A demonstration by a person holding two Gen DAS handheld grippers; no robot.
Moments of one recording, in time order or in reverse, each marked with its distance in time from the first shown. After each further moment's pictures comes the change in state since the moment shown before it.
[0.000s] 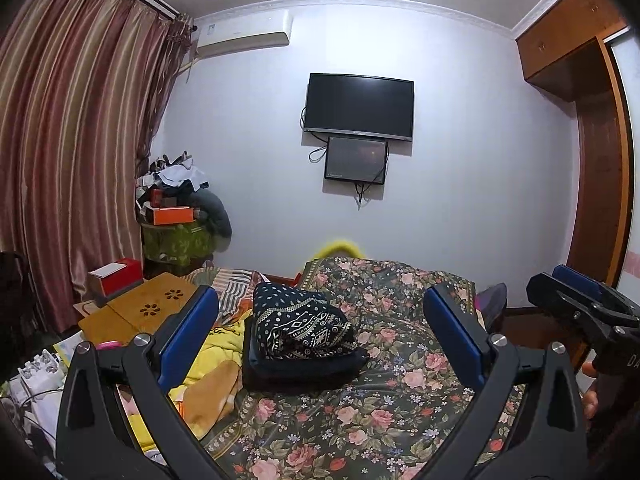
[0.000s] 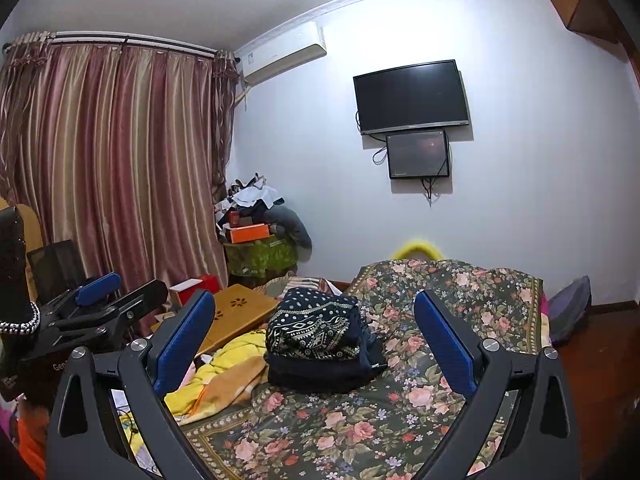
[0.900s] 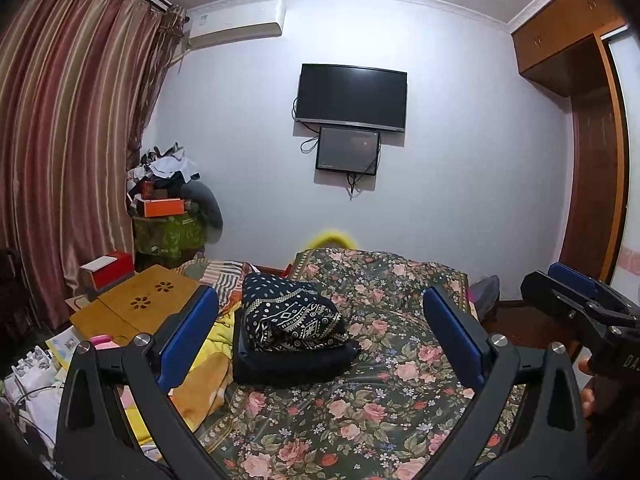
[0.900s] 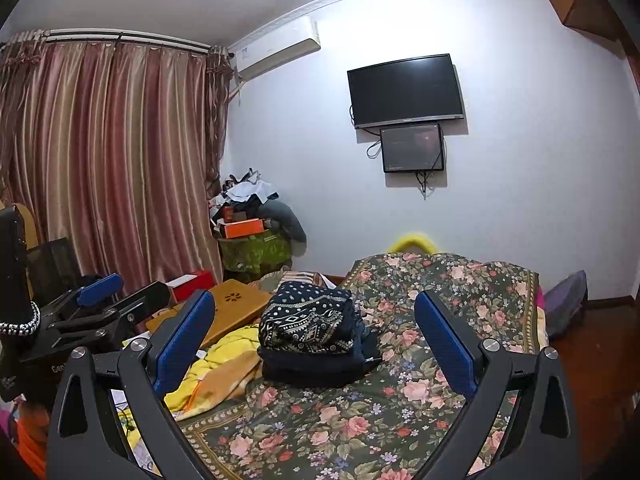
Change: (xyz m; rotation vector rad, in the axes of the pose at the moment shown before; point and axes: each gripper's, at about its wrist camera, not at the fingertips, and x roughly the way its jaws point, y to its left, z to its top) left arm 0.013 -0.004 -0.007 -0.004 0.034 -0.036; right arm 0.001 -0.008 -0.002 0.008 0.021 -0.017
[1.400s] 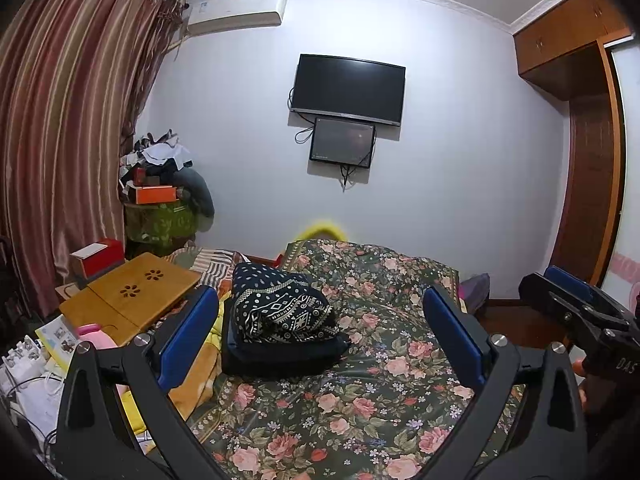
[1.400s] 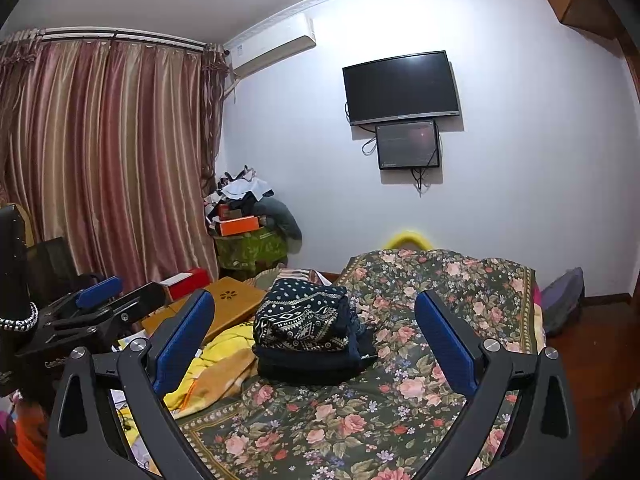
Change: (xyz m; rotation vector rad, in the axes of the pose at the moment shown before) left arm 0.008 0.006 -0.002 -0.026 0.034 -0.034; right arm 0.003 -0.001 -0.003 0.006 0.012 -0.015
